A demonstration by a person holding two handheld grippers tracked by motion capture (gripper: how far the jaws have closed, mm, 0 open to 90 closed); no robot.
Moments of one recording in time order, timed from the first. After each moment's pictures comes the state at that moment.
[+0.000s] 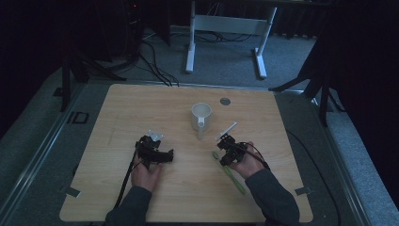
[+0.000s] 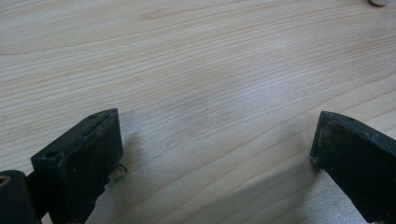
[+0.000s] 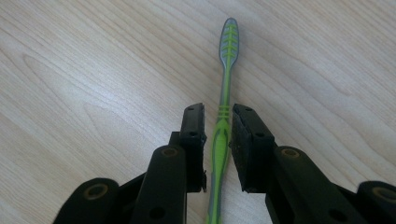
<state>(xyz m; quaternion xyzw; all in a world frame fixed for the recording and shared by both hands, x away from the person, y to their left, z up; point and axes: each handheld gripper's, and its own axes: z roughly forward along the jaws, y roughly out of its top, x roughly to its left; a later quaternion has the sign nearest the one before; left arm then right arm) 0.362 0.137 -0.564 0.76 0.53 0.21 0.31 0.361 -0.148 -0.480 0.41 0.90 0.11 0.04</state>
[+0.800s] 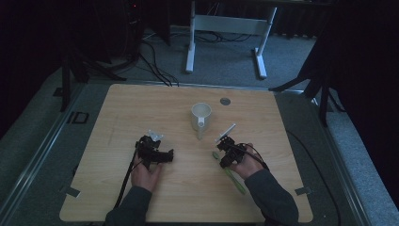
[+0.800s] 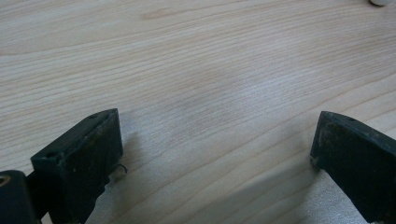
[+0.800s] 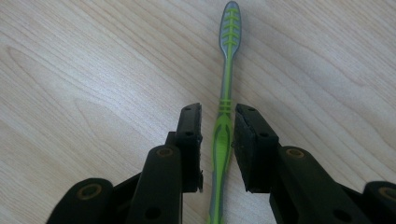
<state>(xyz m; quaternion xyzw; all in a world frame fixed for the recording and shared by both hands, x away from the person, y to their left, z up) 0.362 0.137 -0.564 0.76 0.53 0.21 0.31 0.363 -0.149 -0.489 0.42 0.90 0.09 0.03</state>
